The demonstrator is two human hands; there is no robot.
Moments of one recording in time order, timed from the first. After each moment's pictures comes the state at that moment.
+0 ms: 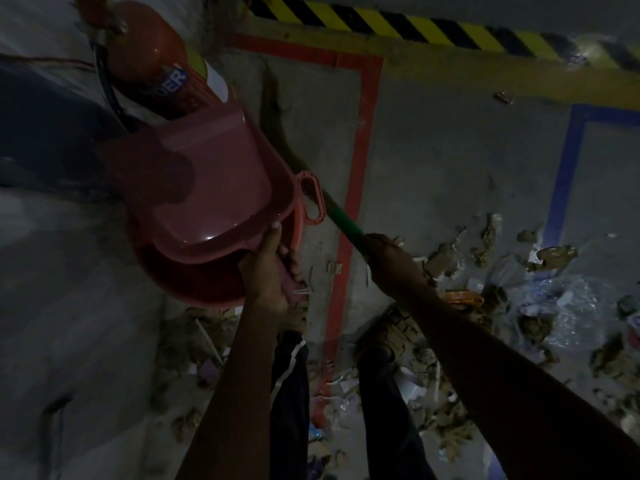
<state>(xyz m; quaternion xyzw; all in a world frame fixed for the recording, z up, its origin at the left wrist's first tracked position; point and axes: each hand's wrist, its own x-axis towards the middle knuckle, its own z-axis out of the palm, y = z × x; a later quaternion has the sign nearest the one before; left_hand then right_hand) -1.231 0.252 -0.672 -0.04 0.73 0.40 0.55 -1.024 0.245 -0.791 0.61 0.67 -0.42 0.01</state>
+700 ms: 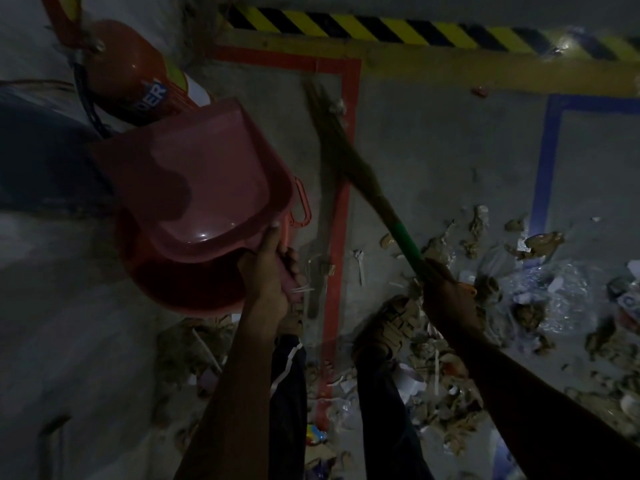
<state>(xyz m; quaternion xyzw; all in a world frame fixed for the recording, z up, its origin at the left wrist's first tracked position) -1.203 0.260 -0.658 -0.03 0.74 0.40 0.54 -0.921 0.164 -0.784 0.71 0.61 -0.35 0.02</state>
